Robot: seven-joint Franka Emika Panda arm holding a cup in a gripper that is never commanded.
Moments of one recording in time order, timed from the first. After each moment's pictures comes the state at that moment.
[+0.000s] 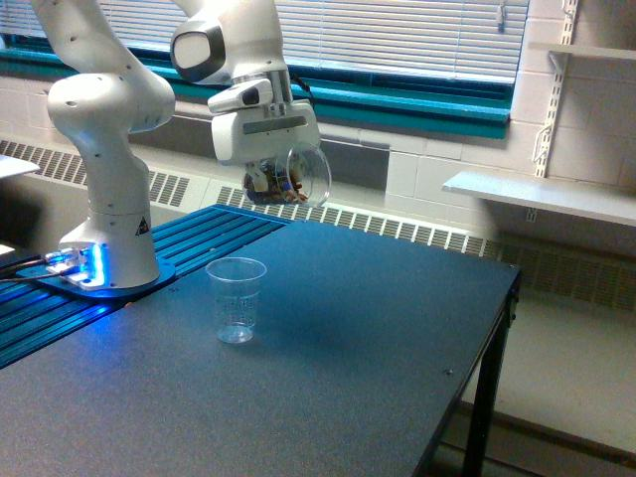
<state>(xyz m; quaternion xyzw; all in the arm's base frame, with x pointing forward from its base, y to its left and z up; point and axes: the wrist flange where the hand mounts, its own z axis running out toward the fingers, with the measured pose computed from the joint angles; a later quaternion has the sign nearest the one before) 0.341 -0.042 0.368 -0.87 0.48 -0.14 0.05</state>
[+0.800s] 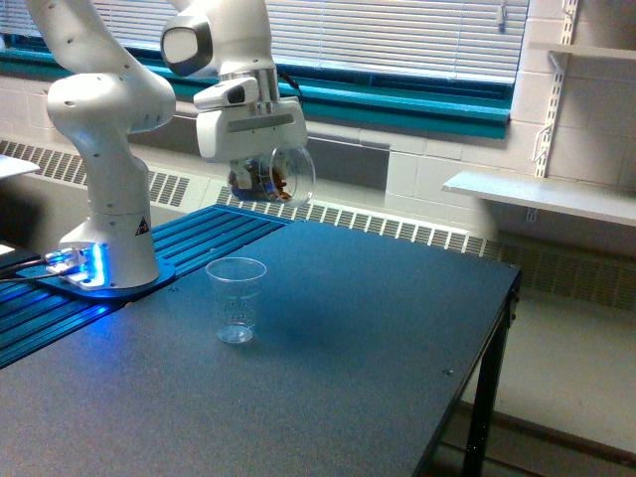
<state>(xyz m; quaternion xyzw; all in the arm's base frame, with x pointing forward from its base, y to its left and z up) 0.321 -0.052 0.372 -0.86 0.49 -0.12 0.05</state>
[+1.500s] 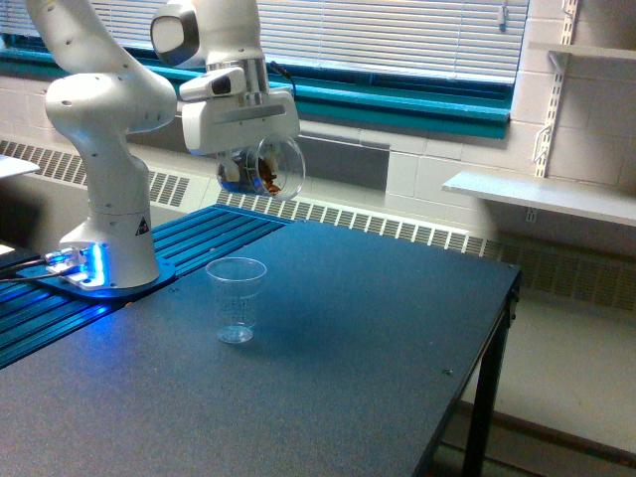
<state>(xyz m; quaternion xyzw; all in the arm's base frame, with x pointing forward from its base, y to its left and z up) 0.316 -0.070 0.387 -0.85 0.51 -0.11 0.05</state>
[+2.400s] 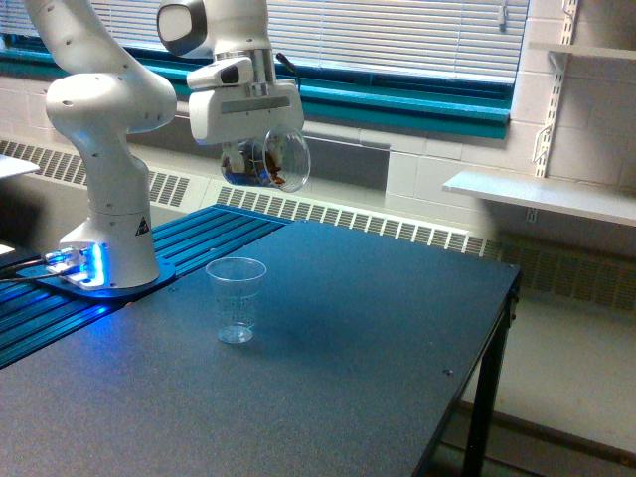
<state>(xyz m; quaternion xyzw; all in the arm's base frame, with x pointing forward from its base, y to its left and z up) 0.320 -0.062 0.396 -0.86 0.50 -0.10 0.04</state>
